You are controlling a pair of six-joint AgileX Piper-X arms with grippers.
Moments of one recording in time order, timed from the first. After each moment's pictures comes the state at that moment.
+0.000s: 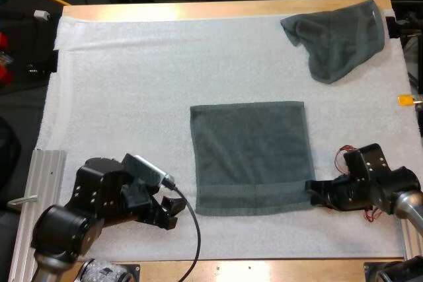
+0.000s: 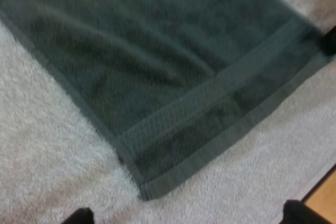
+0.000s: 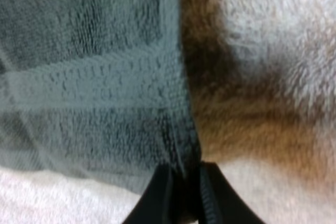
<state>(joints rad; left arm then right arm) -0.35 0.68 -0.74 1.15 0.43 -1.75 0.33 1.09 -0.48 0.78 -0.41 -1.30</state>
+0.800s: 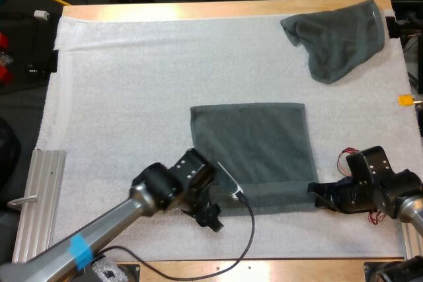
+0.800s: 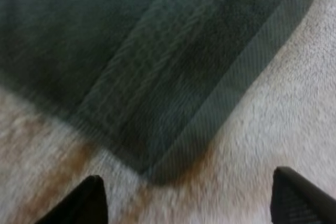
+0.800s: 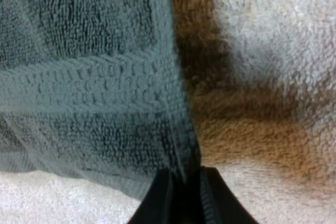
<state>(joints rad) -0.78 1.24 -0.74 0.93 0.14 -1.72 0.33 1.06 -0.48 0.81 -0.37 -1.29</state>
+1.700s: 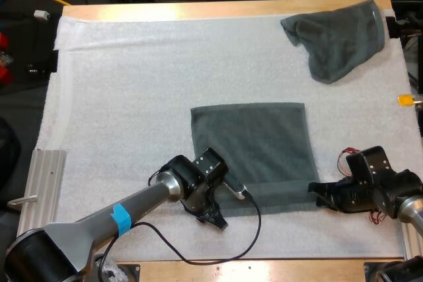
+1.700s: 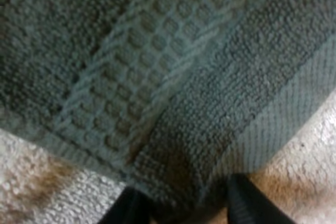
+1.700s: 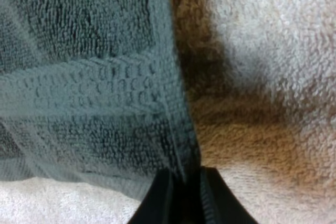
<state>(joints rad) -0.78 1.49 -0.74 0.88 0.14 -1.78 0.33 1.06 -0.48 0.81 -0.35 -1.29</state>
